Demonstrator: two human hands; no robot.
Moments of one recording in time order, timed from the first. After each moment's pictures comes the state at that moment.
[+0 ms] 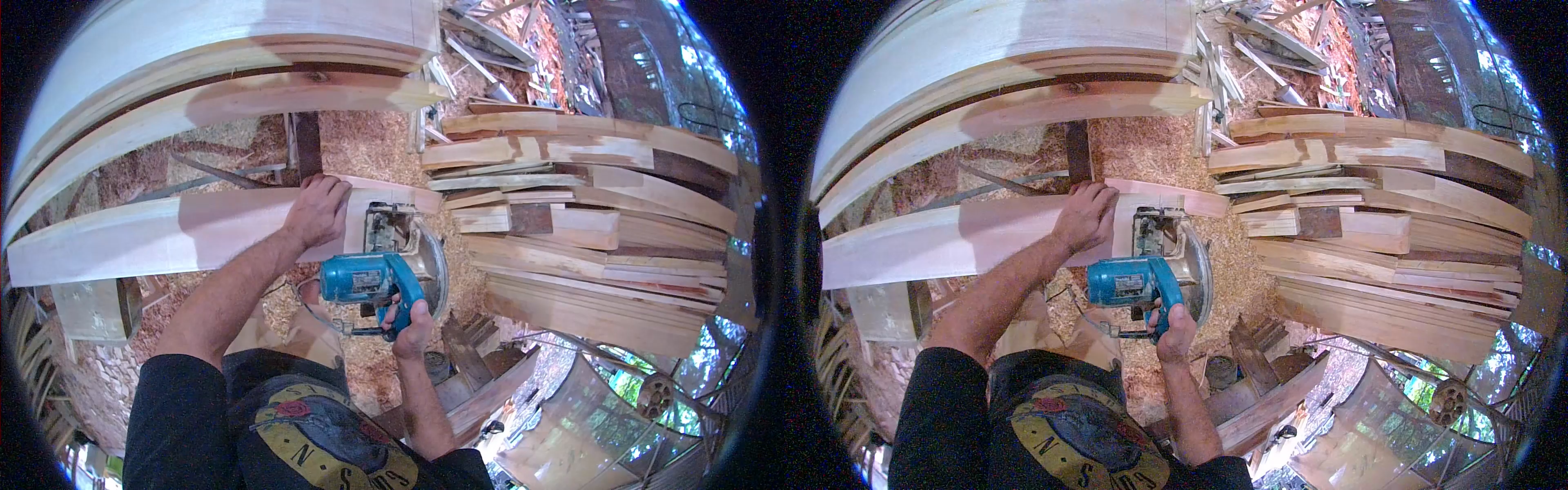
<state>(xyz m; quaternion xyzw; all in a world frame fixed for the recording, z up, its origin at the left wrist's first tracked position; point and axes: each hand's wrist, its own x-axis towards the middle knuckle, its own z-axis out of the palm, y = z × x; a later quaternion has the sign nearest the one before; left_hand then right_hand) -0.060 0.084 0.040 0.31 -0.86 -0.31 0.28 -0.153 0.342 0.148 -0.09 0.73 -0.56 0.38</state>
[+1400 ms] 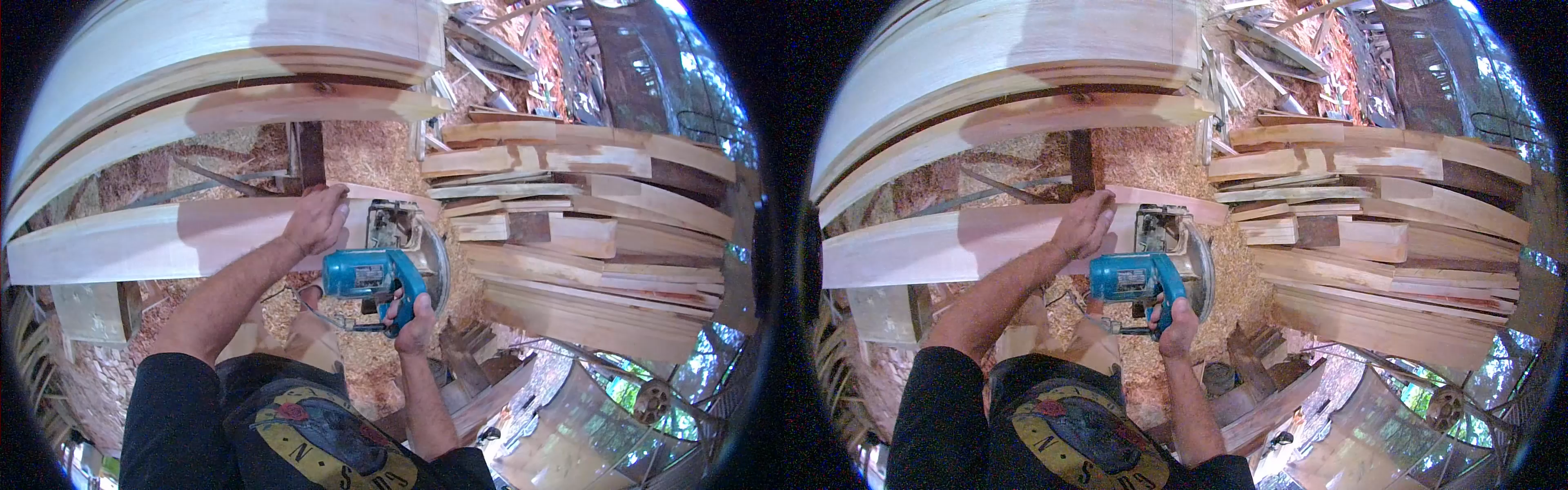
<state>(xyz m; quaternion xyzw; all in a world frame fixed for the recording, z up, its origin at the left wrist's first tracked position) -0.039 0.088 0.047 0.32 -0.79 -0.46 0.25 -0.155 0.321 0.157 -0.07 0.69 -0.59 0.41</state>
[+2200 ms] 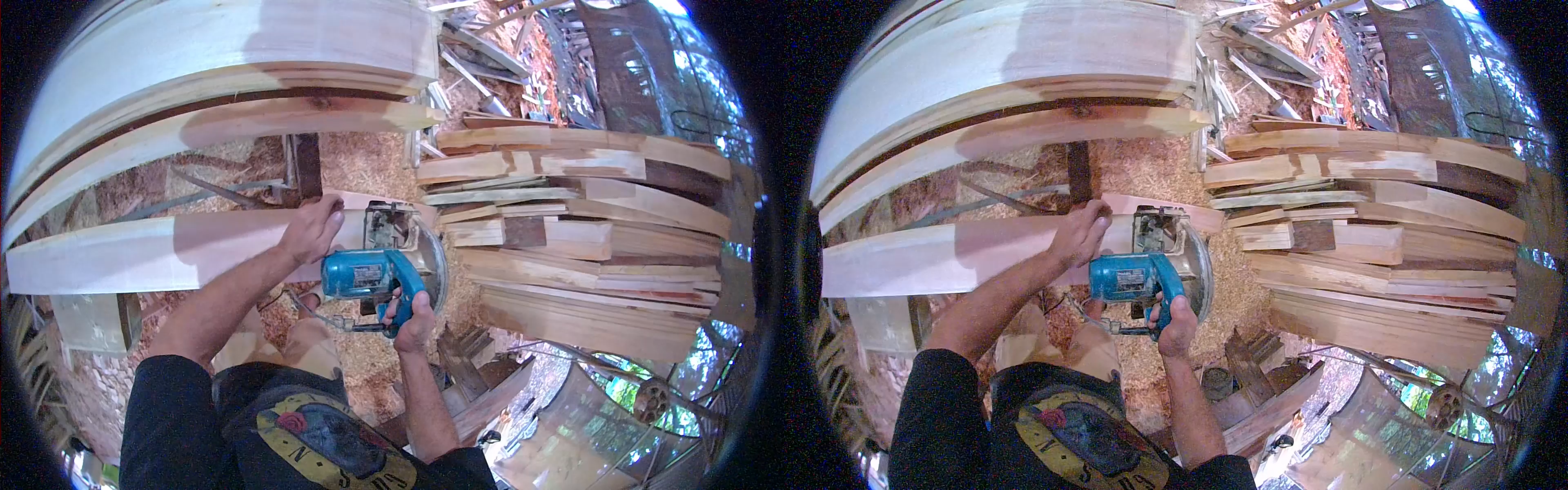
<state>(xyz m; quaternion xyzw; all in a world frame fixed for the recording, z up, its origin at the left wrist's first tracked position) -0.026 0.089 0.056 0.30 -0.75 -0.53 0.27 -0.152 0.314 0.158 -0.08 0.71 -0.58 0.40</state>
